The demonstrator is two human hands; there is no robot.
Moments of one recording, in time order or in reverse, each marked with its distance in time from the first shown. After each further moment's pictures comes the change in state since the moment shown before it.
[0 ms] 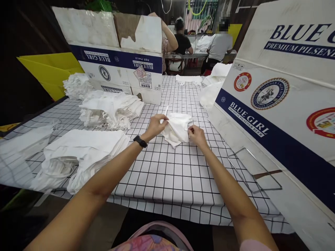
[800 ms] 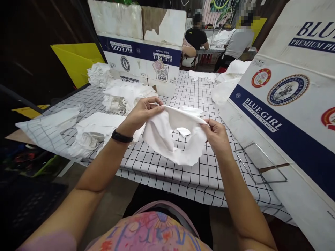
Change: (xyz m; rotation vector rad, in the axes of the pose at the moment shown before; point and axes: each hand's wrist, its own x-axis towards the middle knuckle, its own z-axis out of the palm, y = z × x) left_hand -0.085 0.042 -0.126 -0.775 -0.105 -0.058; right_hand -0.101 -0.102 -0.057 0.529 -0.017 -0.013
